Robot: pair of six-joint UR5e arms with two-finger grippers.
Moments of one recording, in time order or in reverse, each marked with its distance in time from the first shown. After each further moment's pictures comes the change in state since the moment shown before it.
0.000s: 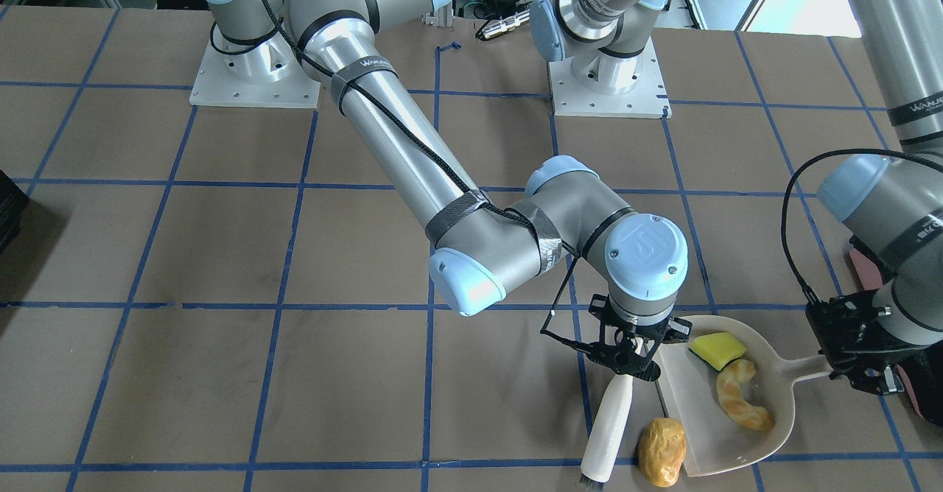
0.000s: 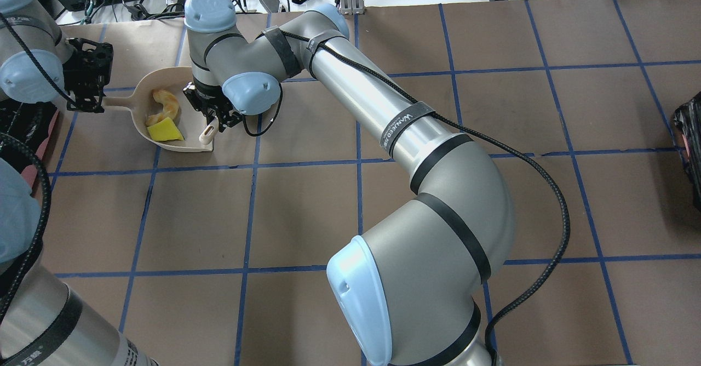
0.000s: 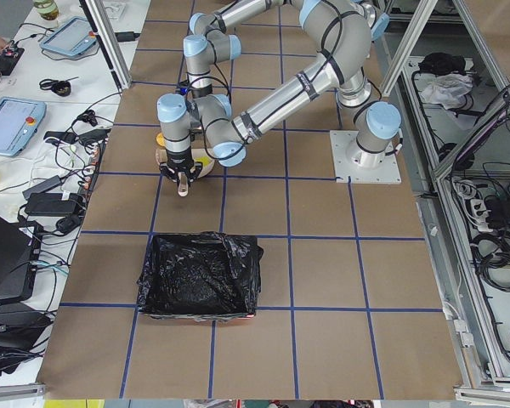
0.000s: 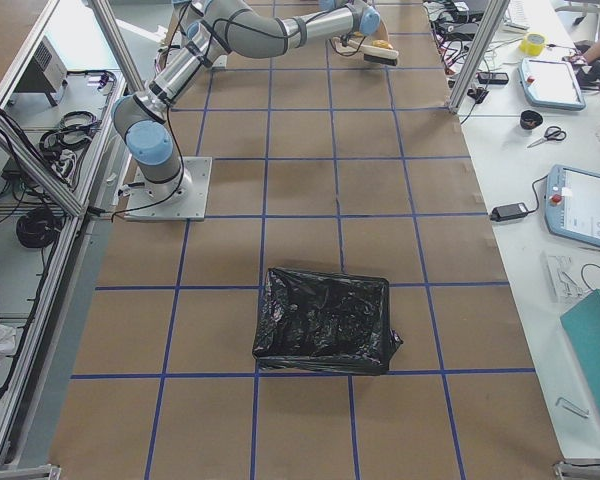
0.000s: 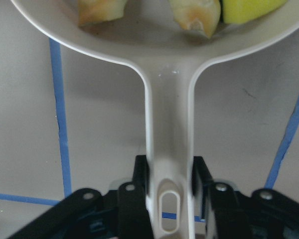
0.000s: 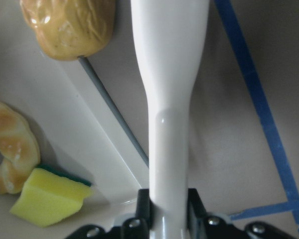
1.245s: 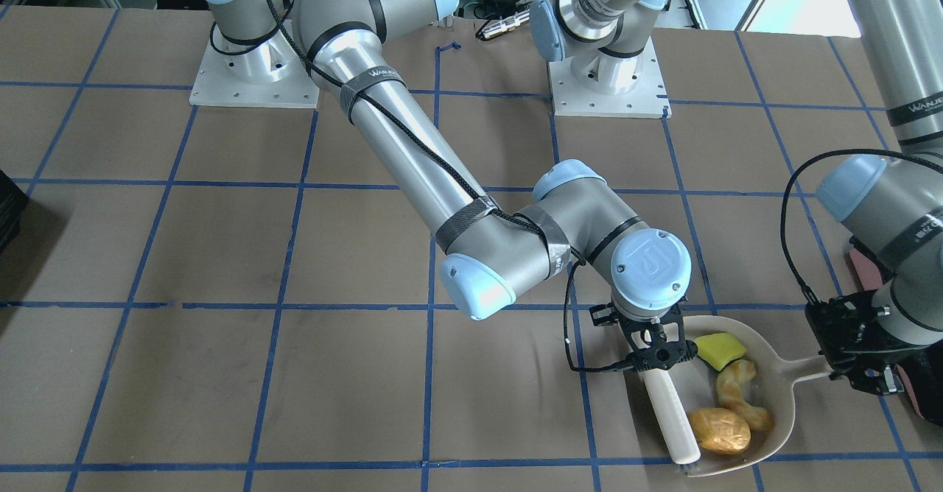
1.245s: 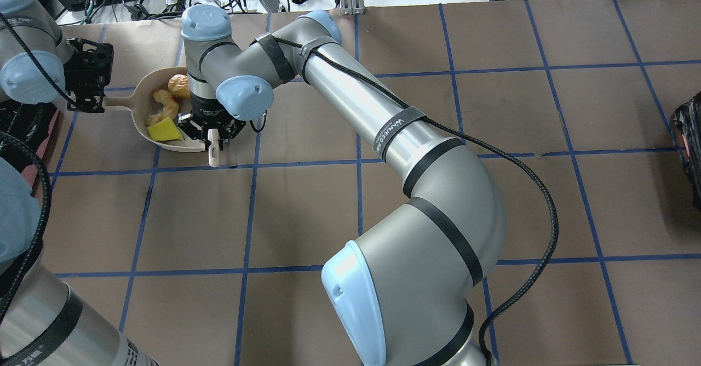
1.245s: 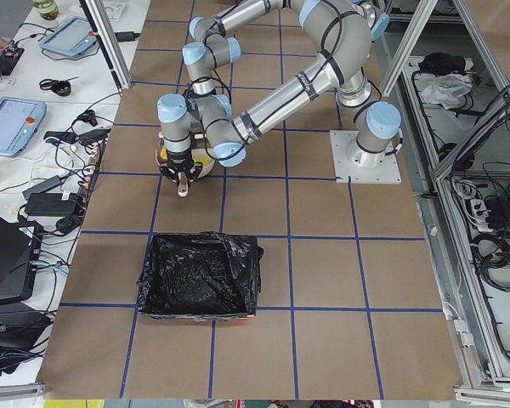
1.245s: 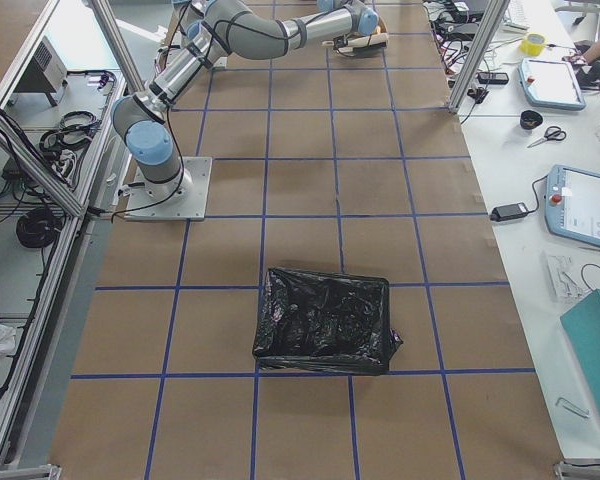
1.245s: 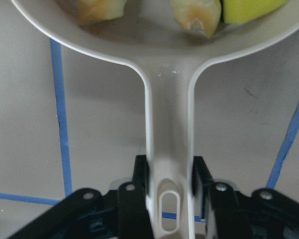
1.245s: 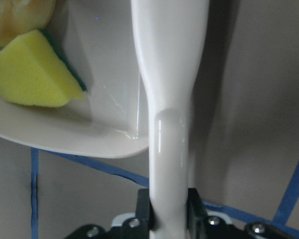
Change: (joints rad) left arm 0.000 0.000 -0.004 0.009 0.000 0.000; right arm 0.026 0.011 -0.006 0.122 0.058 -0.617
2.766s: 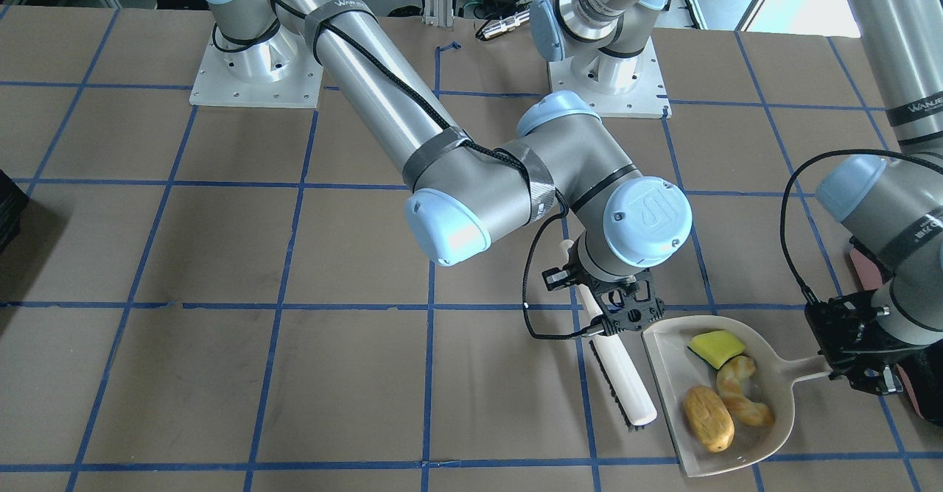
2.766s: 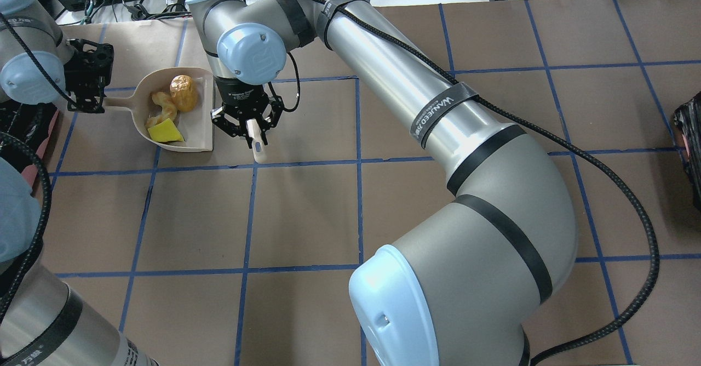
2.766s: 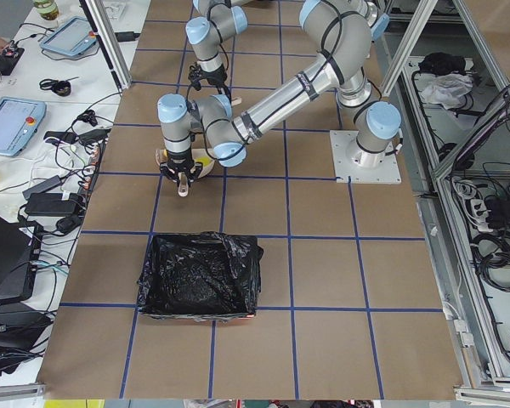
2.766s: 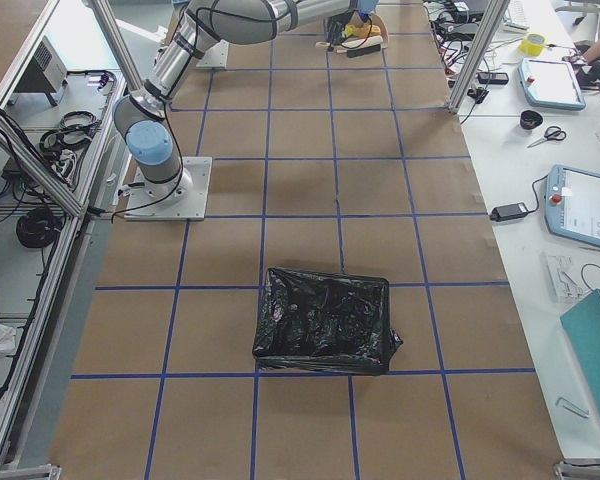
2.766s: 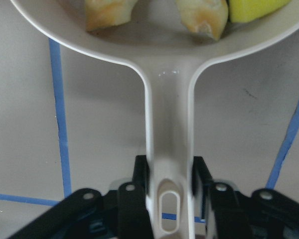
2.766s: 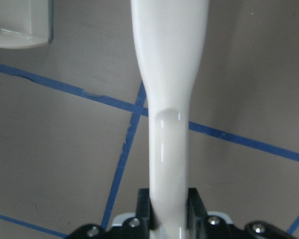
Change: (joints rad) left arm 0.000 0.000 -0.001 0.000 0.000 0.000; right arm -0.058 -0.203 0.116 0.333 -0.201 -0.133
